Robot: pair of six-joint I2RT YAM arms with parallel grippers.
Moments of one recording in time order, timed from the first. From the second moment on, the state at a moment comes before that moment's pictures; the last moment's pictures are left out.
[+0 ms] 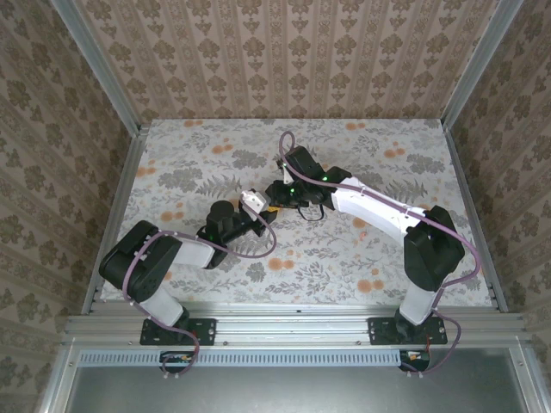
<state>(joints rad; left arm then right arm) -0.62 1.61 0.45 1.00 0.33 0.12 0.69 1.75 1.43 -0.54 -0.20 0.65</state>
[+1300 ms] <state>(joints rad) -0.62 1.59 0.44 1.01 0.33 0.12 0.69 1.72 1.42 -0.56 -0.14 0.63</state>
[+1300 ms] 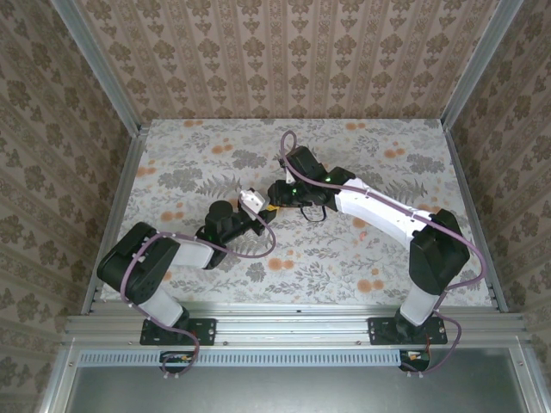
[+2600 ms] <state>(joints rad) -0.57 1.57 0.42 1.15 0.60 -0.08 0.56 1.21 0.82 -0.06 -0.32 0.13</state>
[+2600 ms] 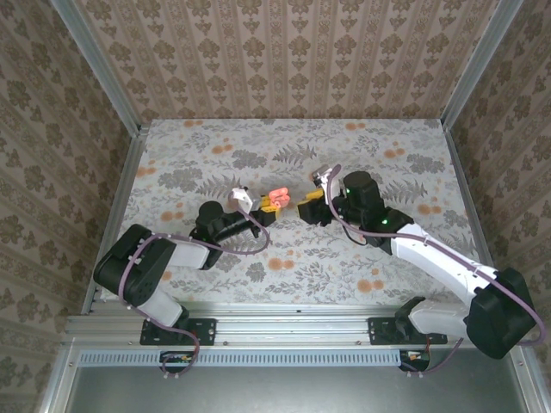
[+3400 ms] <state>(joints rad) -0.57 1.55 0.42 1.16 0.61 -0.10 0.64 1.36 0.87 0.02 -0.32 0.19</state>
